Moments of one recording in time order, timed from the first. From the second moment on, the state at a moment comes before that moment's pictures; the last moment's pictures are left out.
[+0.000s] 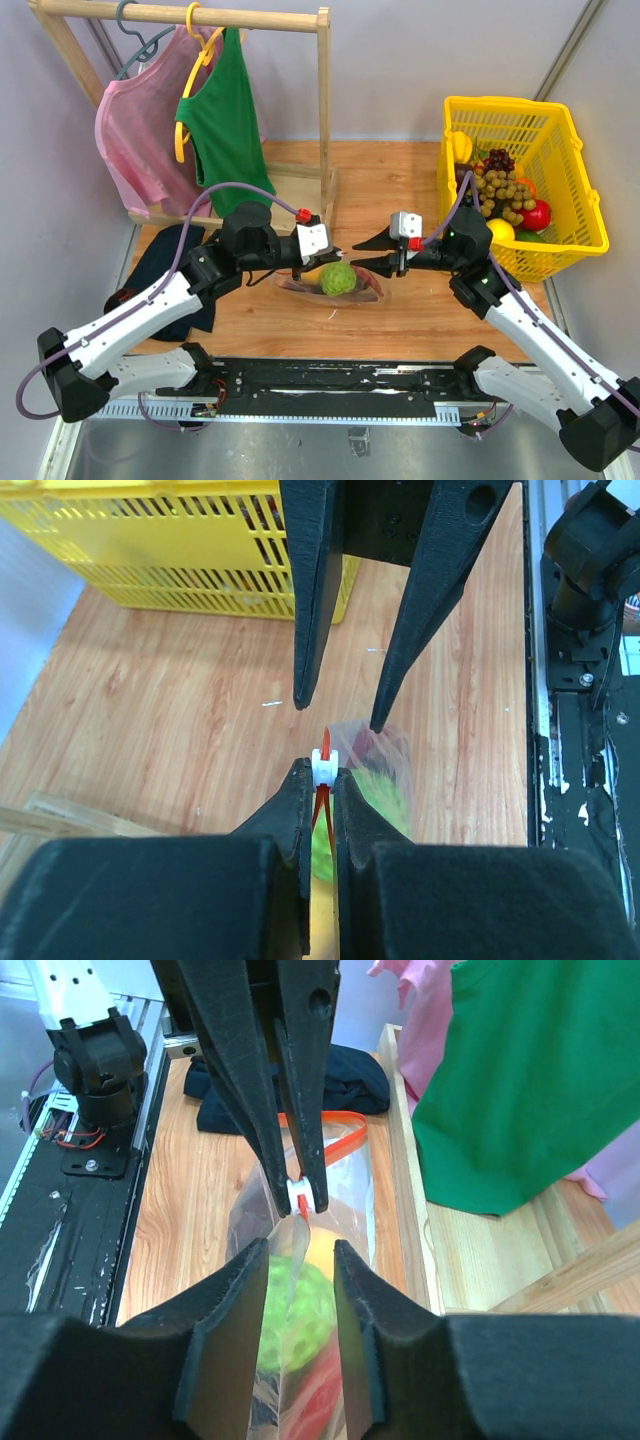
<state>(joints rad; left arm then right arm) -0.85 1.05 1.00 -0.22 0.45 0.37 0.56 0.89 0.78 0.03 -0.89 -0.32</state>
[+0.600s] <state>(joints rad) -0.85 1.09 1.01 -0.22 0.52 0.38 0.61 1.04 0.79 0.05 -0.90 -0.32</state>
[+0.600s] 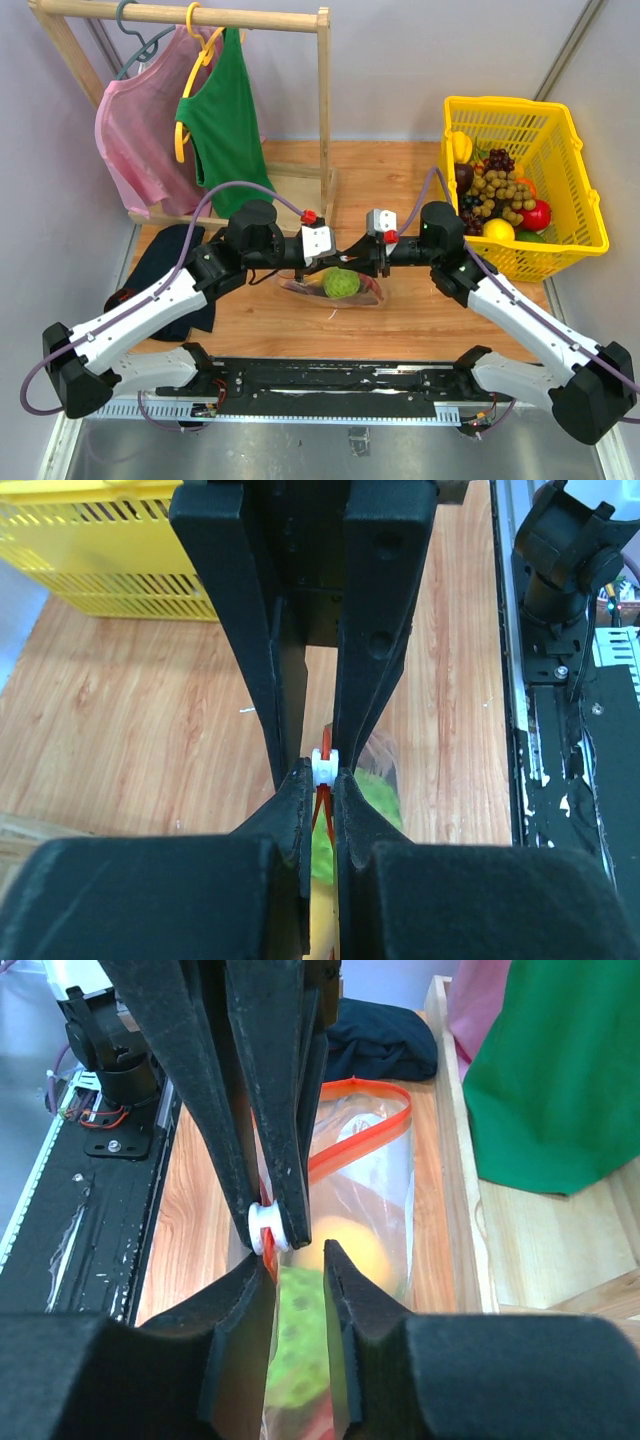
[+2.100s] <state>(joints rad) -0.86 1.11 1.09 -0.35 0.43 0.38 0.63 0.97 0.78 0.06 -0.85 -0.33</state>
